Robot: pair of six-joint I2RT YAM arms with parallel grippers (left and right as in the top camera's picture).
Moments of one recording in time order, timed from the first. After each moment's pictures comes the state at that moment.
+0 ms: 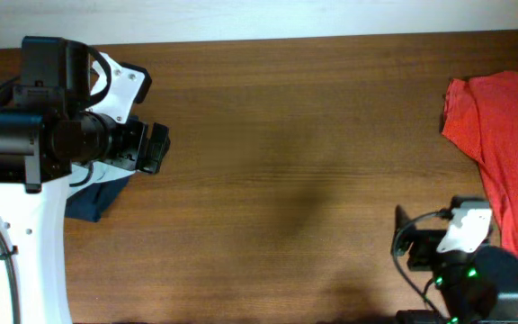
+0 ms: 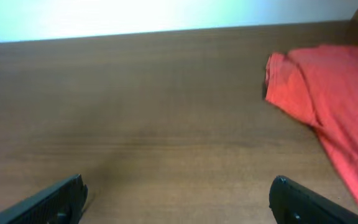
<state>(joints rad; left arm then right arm) -0.08 1.54 2.08 -1.61 0.14 0.23 -0.05 0.31 0.67 -0.82 -0.04 0.04</state>
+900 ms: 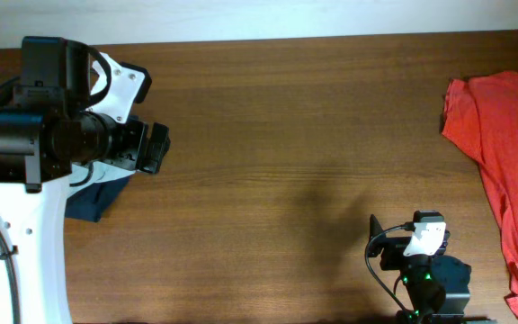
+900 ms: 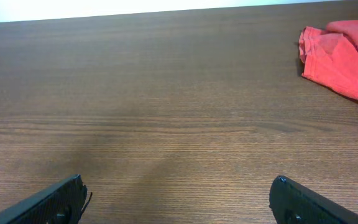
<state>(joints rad) -0.08 1.54 2.08 -1.61 0.14 0.23 -0.05 0.02 0.15 -0.52 -0.09 0.04</state>
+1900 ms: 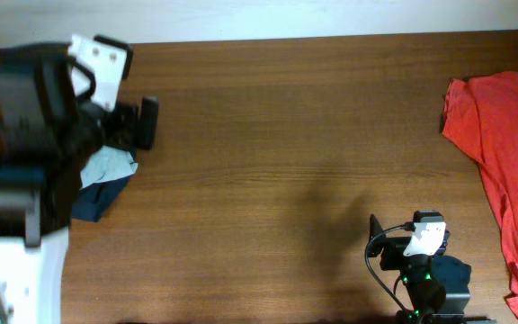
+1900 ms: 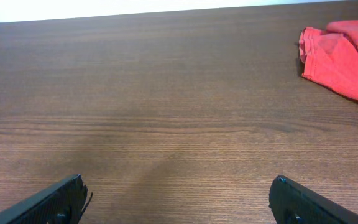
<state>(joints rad) -0.08 1.31 1.78 -1.08 0.06 0.24 -0.05 0.02 0.15 -0.51 -0.09 0.04</state>
